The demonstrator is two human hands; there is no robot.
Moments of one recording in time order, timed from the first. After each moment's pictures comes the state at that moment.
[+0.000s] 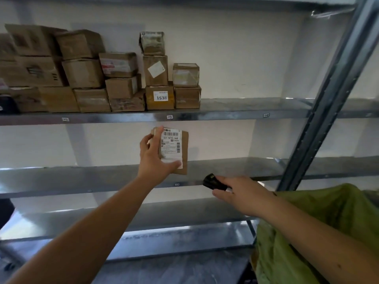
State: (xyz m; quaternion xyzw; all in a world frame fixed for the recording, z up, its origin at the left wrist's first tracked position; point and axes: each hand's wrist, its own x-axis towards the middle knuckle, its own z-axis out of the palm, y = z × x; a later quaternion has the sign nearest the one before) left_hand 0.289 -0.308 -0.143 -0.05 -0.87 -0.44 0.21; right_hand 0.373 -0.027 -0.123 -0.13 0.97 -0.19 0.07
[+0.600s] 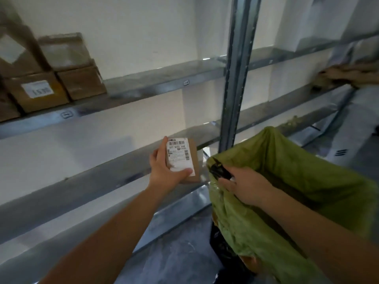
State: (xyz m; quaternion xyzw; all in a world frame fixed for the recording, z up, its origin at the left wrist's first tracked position) left_hand 0.283 -0.110 -0.219 -0.18 -0.83 -0.53 -0.02; right_hand 0.423 0.113 -0.193 0.13 0.96 -0.23 0.05
